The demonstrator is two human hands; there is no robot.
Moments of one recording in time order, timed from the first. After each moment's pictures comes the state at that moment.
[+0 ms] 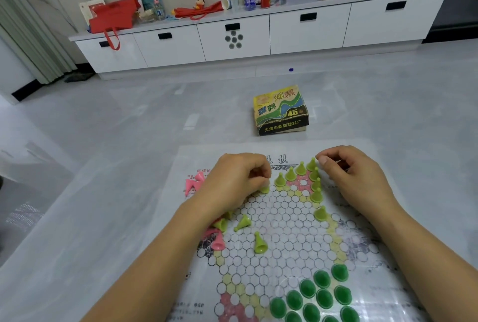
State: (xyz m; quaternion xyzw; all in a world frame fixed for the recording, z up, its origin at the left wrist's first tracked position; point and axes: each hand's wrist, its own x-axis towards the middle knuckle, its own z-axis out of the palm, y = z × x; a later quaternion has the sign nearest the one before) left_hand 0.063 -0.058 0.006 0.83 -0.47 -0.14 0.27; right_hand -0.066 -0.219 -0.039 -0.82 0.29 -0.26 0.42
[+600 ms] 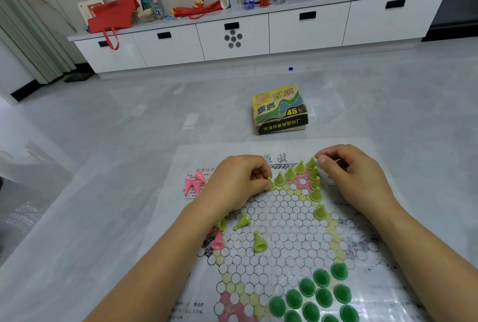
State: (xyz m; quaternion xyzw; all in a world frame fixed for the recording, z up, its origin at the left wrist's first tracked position) left_hand 0.063 -0.063 -0.005 0.83 -0.45 -0.15 0.29; right_hand -0.066 -0.220 -0.039 -0.83 0.29 -0.25 0.41
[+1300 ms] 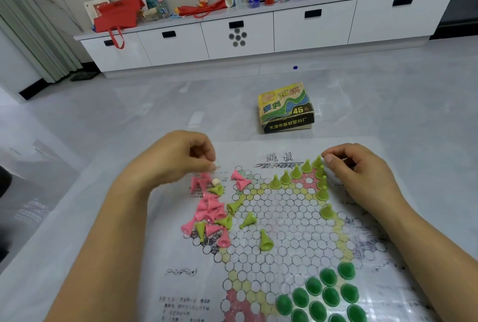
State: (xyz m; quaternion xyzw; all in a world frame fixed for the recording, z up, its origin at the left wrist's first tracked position) left_hand 0.118 -0.007 0.052 0.88 -0.38 -0.17 0.21; right_hand -0.066 -0.219 -0.038 -0.83 0.29 -0.25 0.40
